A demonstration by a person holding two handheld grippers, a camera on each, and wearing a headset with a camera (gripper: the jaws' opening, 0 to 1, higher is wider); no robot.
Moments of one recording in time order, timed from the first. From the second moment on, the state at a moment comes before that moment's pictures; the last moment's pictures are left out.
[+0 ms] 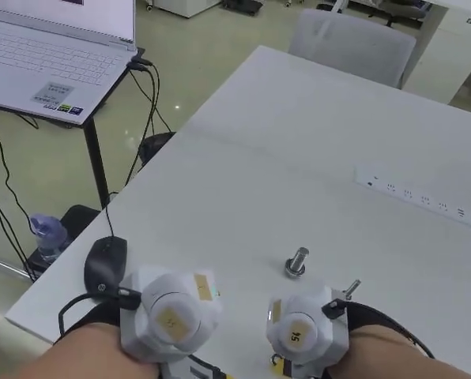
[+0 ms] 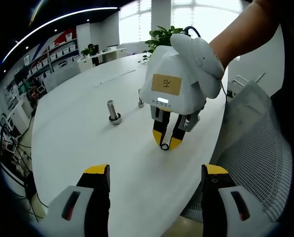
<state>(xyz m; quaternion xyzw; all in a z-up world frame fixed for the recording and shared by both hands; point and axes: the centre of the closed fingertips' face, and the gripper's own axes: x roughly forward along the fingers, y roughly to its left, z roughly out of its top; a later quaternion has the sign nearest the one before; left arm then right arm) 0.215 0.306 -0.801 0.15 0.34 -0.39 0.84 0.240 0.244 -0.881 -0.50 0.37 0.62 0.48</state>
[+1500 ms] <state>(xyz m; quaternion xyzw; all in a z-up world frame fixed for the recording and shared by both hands) 0.229 0.292 -0.810 0.16 0.34 -0.41 0.83 0.358 0.139 -0.806 -0.45 0.43 0.53 0.58</state>
